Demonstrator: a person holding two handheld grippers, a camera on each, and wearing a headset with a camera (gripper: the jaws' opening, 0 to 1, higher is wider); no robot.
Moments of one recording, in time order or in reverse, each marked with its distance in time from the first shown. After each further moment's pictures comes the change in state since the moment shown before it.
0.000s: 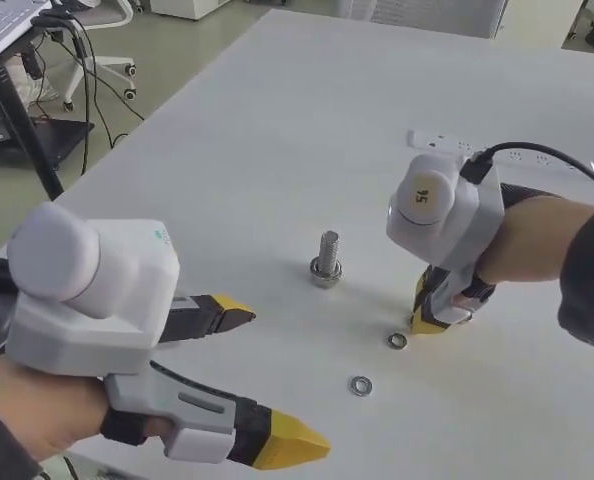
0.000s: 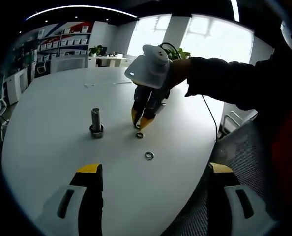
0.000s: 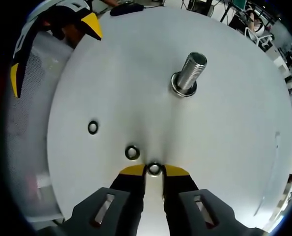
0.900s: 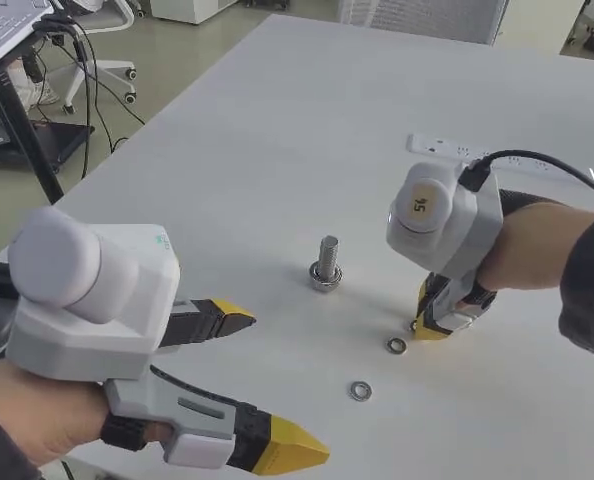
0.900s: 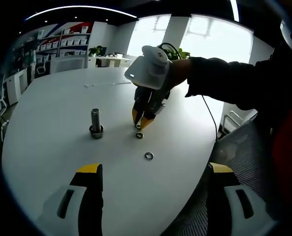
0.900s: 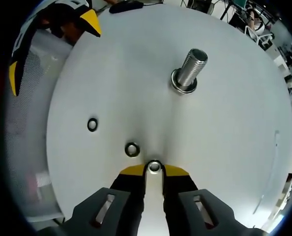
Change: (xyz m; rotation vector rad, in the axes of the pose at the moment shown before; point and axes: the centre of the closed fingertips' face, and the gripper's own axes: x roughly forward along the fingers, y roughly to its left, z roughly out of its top) left arm 0.001 0.002 0.001 0.003 -0.002 0.000; right arm 0.001 -0.004 -0.005 0.003 0.027 -0.010
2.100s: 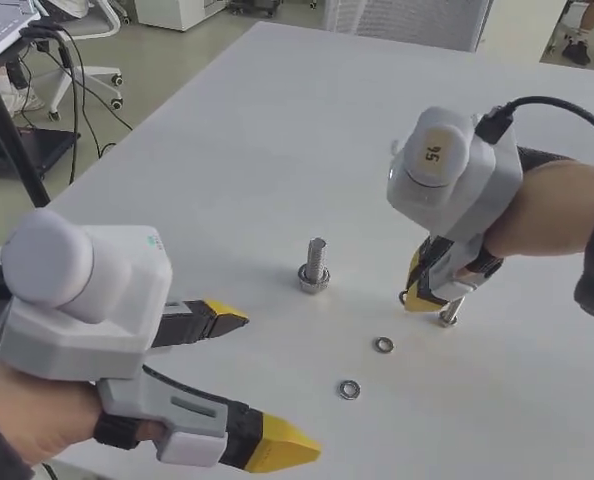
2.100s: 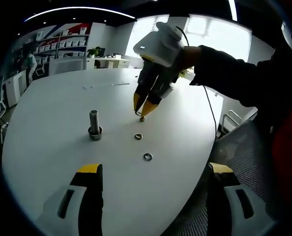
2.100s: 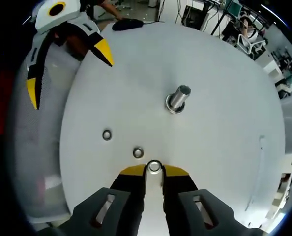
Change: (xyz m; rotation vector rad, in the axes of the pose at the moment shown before) left arm 0.001 -0.001 0.002 0.014 -0.002 -0.007; right arm -0.055 0.004 0.017 0.003 -0.082 -0.057
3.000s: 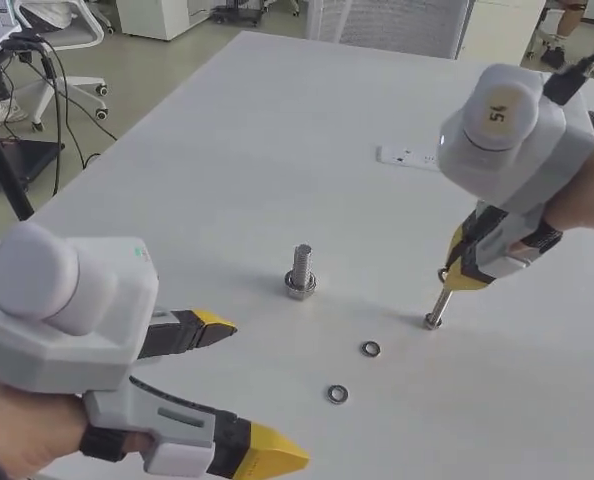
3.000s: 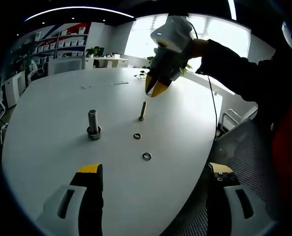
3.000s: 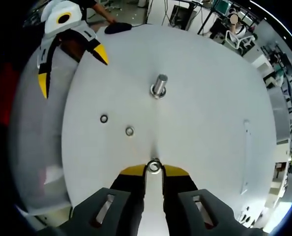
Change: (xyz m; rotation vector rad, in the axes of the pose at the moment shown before) left arm 0.000 -0.001 -0.001 0.005 0.007 -0.006; right arm -0.042 -0.014 -0.035 0.054 0.017 -0.072
